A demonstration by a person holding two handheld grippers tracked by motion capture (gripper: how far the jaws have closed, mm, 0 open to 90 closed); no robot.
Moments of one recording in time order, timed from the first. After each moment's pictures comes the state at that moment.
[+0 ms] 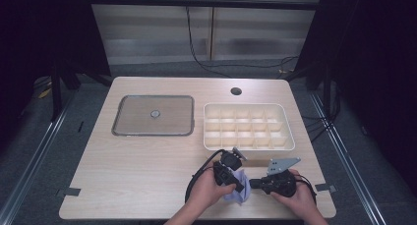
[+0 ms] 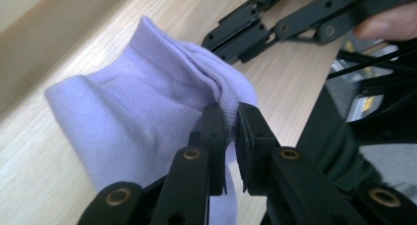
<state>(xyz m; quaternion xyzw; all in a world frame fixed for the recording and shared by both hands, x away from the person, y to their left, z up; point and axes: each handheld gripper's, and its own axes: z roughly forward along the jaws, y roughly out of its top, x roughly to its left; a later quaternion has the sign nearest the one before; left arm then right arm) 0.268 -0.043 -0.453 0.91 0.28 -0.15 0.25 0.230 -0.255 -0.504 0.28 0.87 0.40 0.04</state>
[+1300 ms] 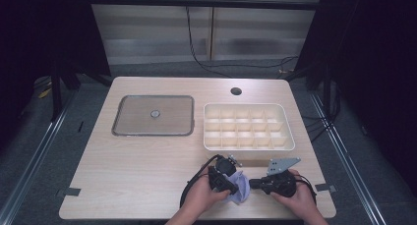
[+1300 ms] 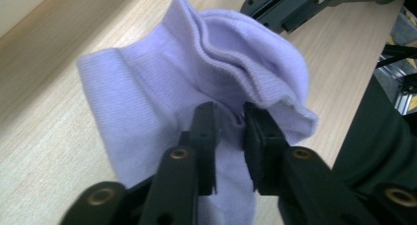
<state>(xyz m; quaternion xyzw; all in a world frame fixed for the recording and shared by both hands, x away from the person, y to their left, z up) 0.262 -0.032 -0.471 0.92 0.27 -0.09 0.25 0.230 -0.255 -0.504 0.28 0.87 0.40 0.04</state>
